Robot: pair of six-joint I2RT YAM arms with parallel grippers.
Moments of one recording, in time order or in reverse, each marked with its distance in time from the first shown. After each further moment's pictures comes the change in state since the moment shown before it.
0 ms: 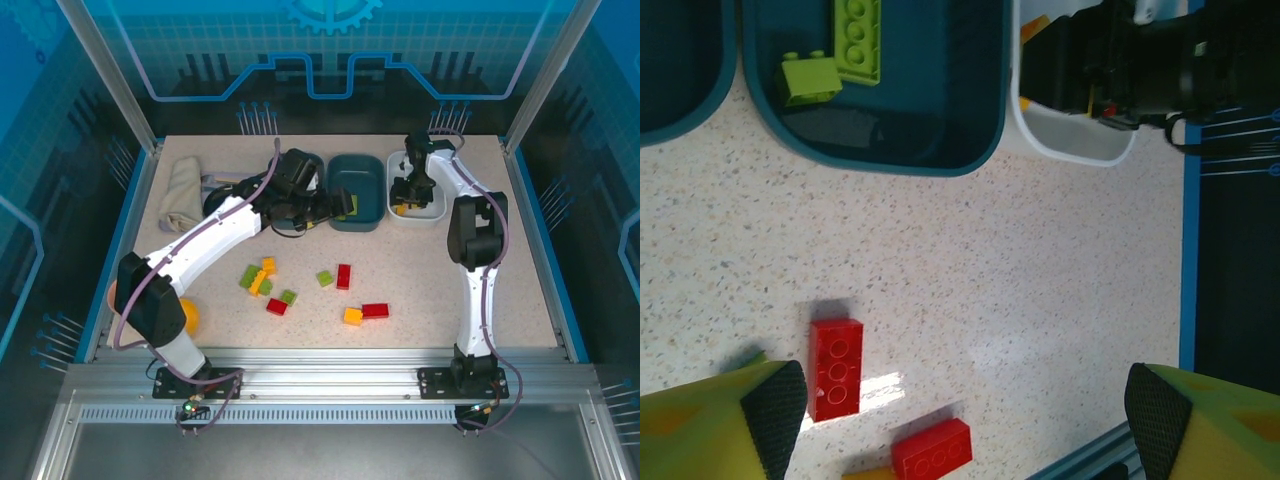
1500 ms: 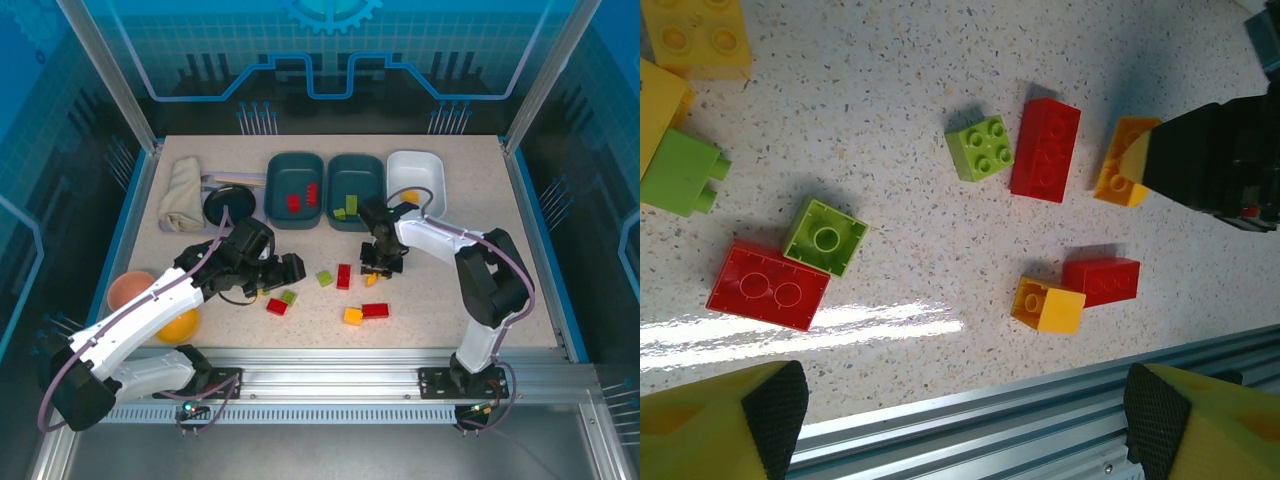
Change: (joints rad) left arm -0.045 -0.549 -0.571 -0.130 -0.058 -0.083; right arm 0.389 -0.522 -0.793 0.183 -0.015 0.509
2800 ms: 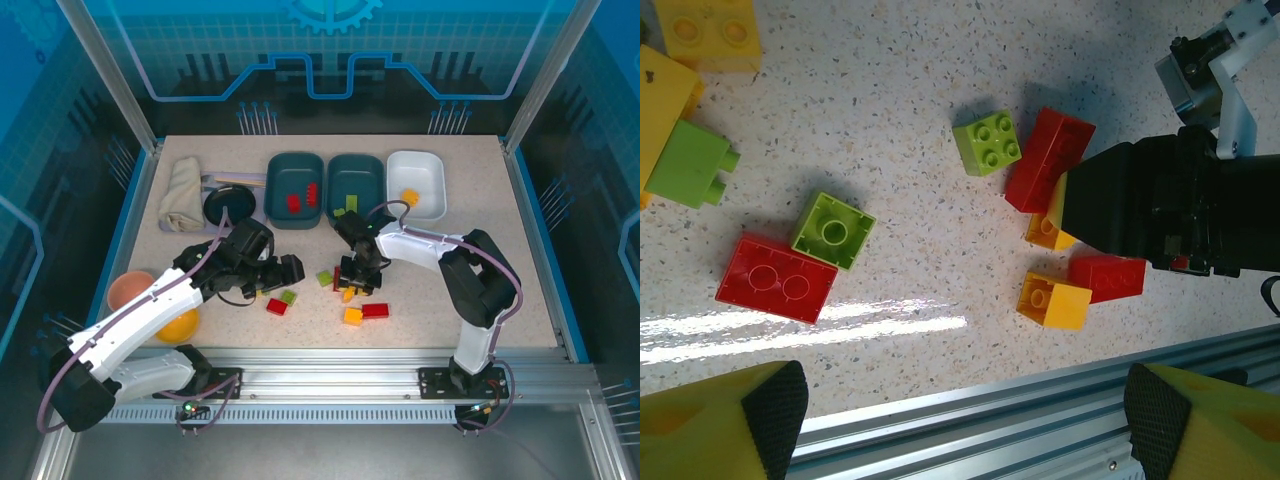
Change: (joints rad) left arm 0.000 -0.010 -0.003 -0.019 -0.001 0.000; right arm 0.158 0.058 -0.018 0.084 -0.130 0.165
